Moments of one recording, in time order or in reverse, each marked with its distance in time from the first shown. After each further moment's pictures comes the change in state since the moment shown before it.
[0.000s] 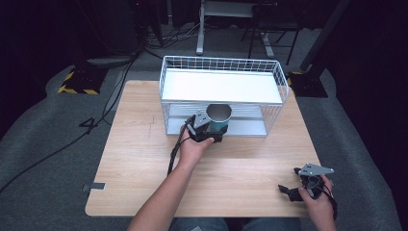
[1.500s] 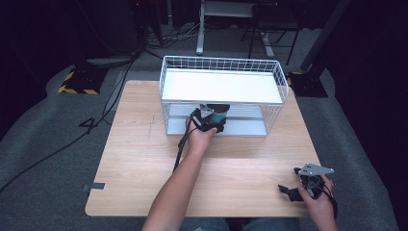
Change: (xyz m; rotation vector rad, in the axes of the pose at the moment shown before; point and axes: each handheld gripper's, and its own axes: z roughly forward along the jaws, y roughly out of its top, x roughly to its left) left arm 0.027 -0.005 0.048 0.082 0.150 -0.018; right arm 0.000 0.000 0.000 0.000 0.001 0.001
